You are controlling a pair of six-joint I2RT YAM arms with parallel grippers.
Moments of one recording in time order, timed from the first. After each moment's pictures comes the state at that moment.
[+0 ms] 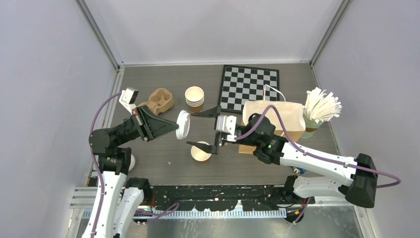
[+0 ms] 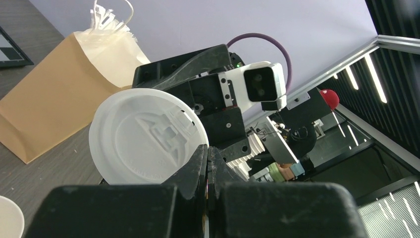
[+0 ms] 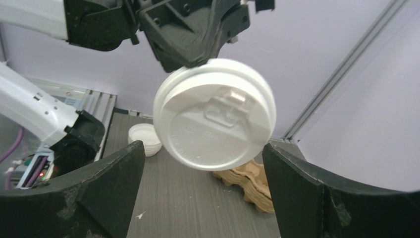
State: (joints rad) left arm -0.07 0.61 0.71 0.47 1.10 -1.49; right arm 1.07 1.13 0.88 0.49 -0.40 -0.29
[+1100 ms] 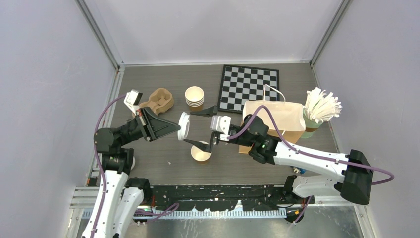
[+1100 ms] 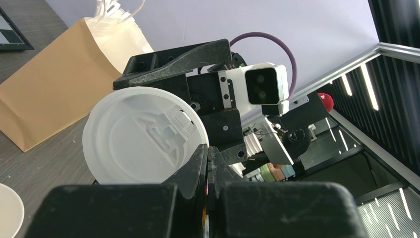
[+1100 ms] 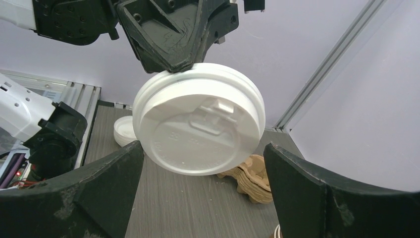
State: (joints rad) left arm -0.09 0.61 0.65 0.48 1.10 -1.49; right arm 1.08 1.19 0.85 0.58 -0.32 -0.32
